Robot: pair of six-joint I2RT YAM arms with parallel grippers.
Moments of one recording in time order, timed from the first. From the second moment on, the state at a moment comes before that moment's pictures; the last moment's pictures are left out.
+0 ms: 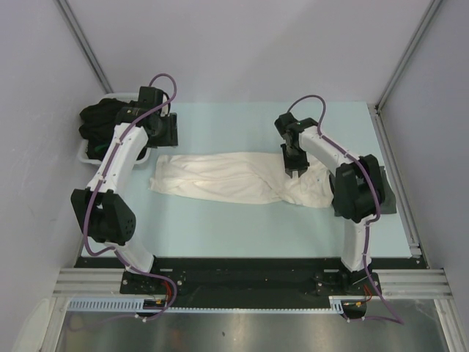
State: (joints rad) left arm -0.14 1.67 1.68 -0.99 -0.13 -0.15; right arm 0.43 2.00 1.69 -1.05 0.20 0.34
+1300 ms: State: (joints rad) left arm -0.14 1.63 1.66 -1.03 -0.18 -0.14; right arm 0.15 2.14 1.88 -0.94 0.30 0.19
